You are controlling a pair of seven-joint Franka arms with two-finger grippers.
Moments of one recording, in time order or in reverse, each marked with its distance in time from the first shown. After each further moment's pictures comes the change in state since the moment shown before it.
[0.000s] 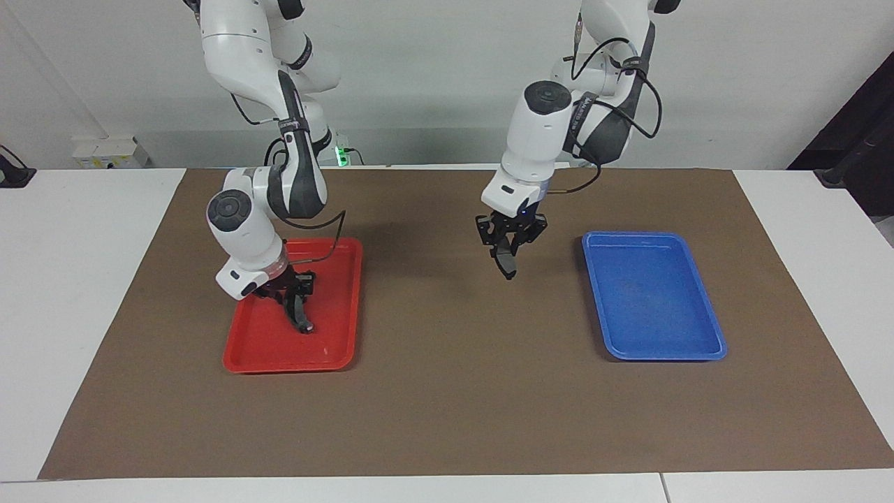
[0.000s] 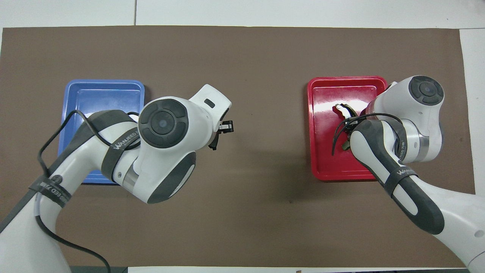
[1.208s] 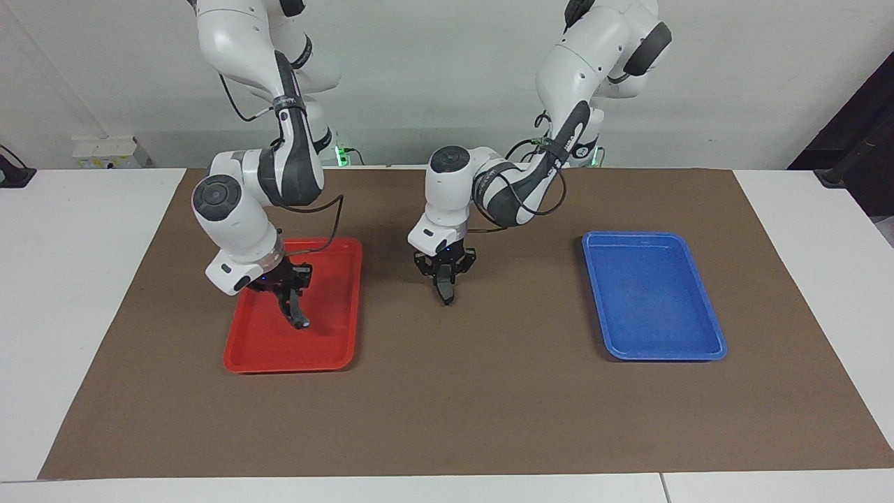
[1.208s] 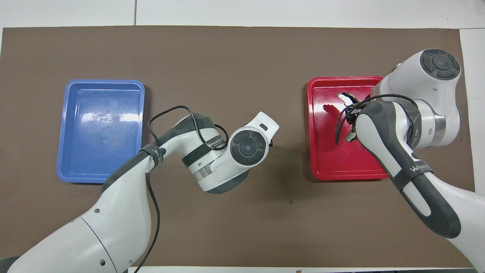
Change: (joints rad) left arm -0.162 0.352 -0.013 0.076 0.339 0.149 -0.337; right arm 0.007 -0.015 0.017 0.168 0.000 -0.216 0.000
